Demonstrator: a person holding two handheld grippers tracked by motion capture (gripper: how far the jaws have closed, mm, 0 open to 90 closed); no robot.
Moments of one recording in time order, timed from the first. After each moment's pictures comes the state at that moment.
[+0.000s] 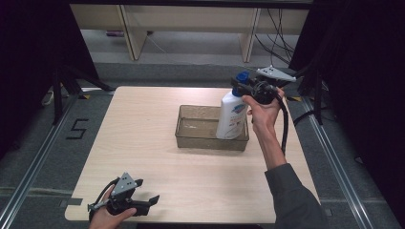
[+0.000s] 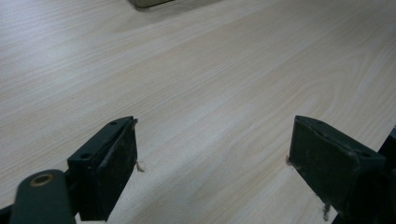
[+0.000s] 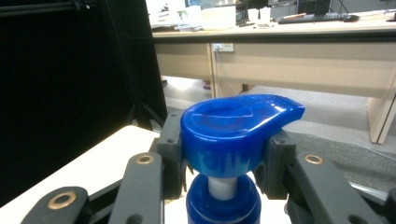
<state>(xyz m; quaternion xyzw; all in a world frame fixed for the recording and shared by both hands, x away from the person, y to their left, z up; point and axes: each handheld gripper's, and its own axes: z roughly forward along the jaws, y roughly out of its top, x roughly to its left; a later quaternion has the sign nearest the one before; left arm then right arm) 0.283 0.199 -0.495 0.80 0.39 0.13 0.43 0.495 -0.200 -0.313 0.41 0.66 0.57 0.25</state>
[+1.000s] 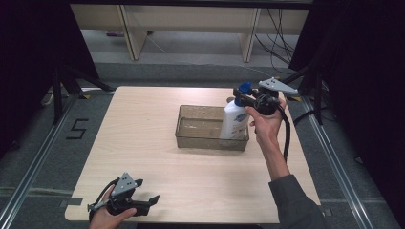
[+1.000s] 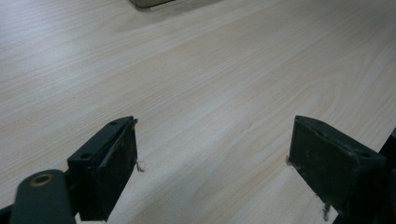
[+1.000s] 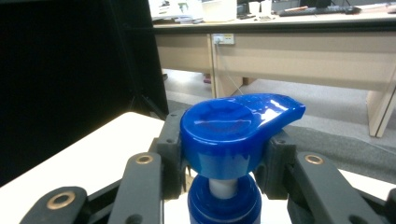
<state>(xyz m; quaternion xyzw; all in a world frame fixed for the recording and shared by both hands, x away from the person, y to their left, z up) 0.282 0.197 -0.496 0.80 0.40 0.14 0.44 0.478 -0.209 -0.336 0.41 0.67 0.57 0.25</state>
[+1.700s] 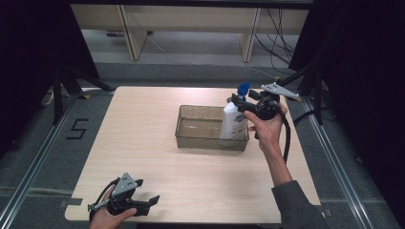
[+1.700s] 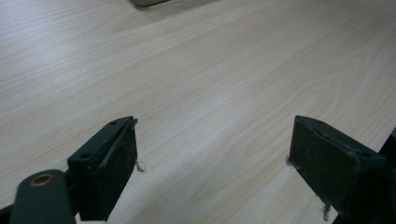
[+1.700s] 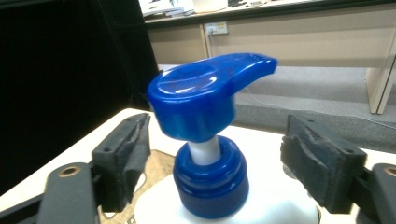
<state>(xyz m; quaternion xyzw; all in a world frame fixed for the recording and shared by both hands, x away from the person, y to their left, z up) 0.283 0.196 -0.497 0.79 0.40 0.14 0.44 0.474 -0.214 -0.347 0.45 0.66 0.56 0.23</state>
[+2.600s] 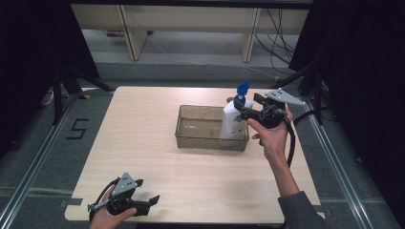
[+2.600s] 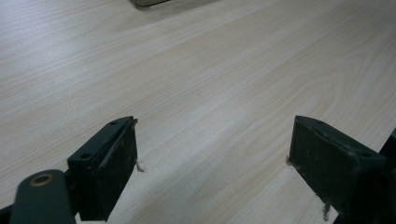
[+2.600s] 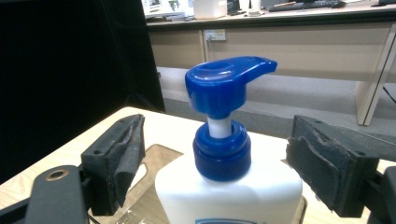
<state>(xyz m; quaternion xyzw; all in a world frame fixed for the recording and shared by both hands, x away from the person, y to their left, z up) 0.283 0.195 -0.498 0.79 0.40 0.14 0.45 0.444 -0.219 -0.341 0.43 0.66 0.56 0.26</state>
